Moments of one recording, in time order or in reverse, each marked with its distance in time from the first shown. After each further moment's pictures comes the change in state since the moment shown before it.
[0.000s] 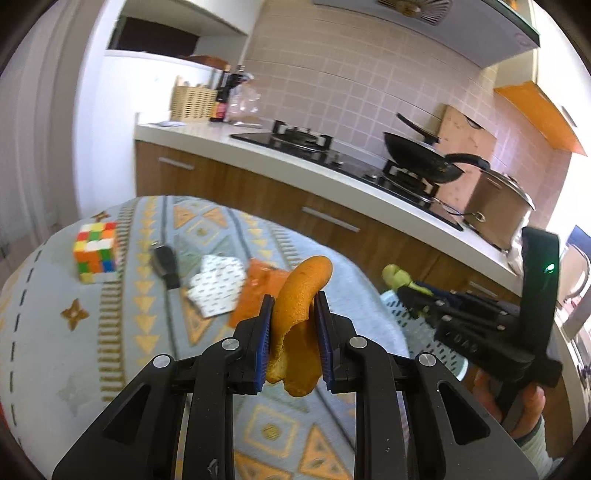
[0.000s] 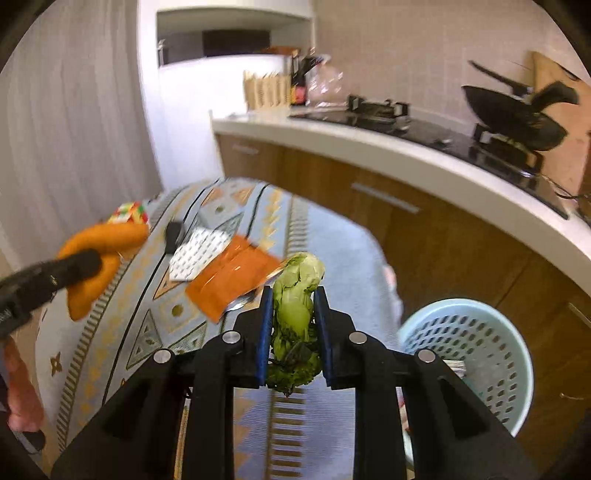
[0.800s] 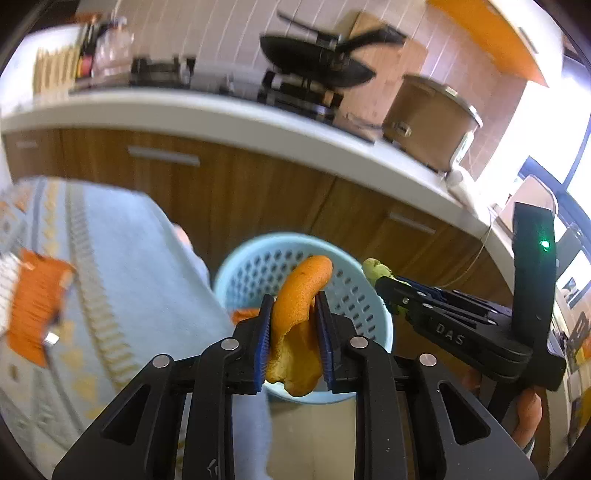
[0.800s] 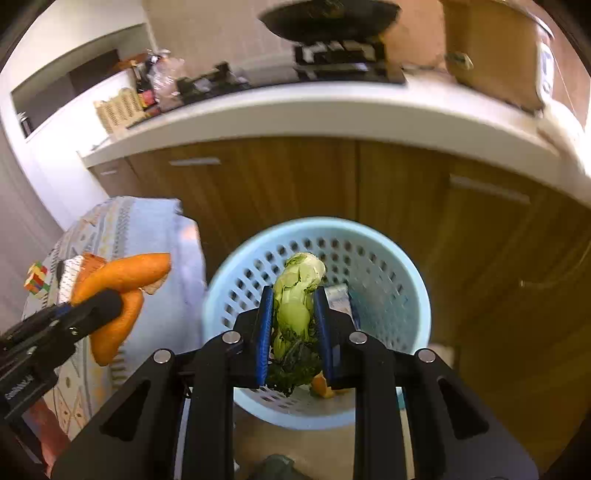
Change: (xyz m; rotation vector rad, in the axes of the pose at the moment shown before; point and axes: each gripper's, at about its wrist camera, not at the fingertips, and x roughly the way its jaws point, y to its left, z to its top) left arm 0.151 -0.185 -0.026 0.126 0.302 -0.273; right arm -0.027 -0.205 -0.070 0.414 0.162 -0.235
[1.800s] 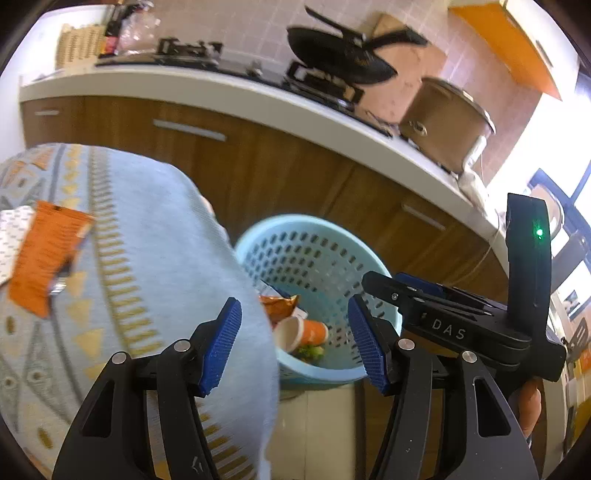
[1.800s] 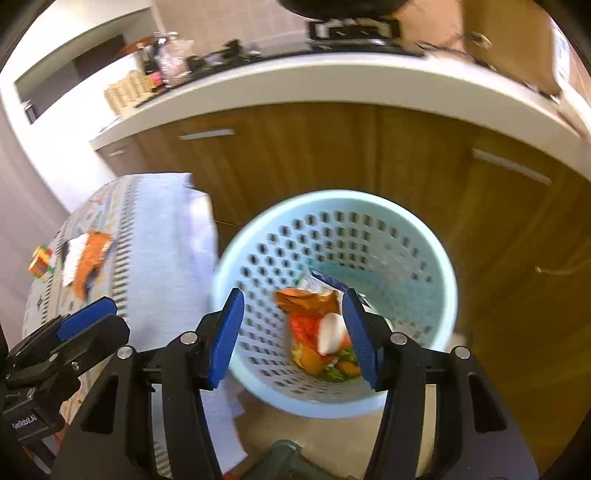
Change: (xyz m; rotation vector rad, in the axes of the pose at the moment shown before) left arm -0.028 0.021 -0.027 -0.063 -0.028 0.035; right arm 0.008 0.029 -0.010 -0.050 0.046 0.060
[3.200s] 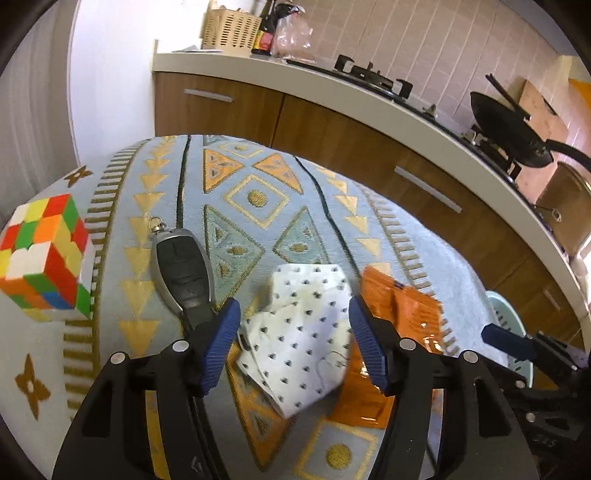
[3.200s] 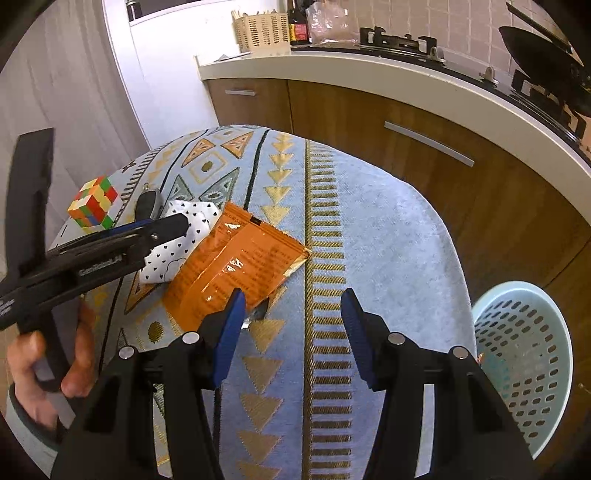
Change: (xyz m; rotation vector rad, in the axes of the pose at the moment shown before) left arm -0.044 0.256 0.051 -0.190 -0.060 0.339; right arm 0.092 0.238 0.023 -0.355 0.051 0.168
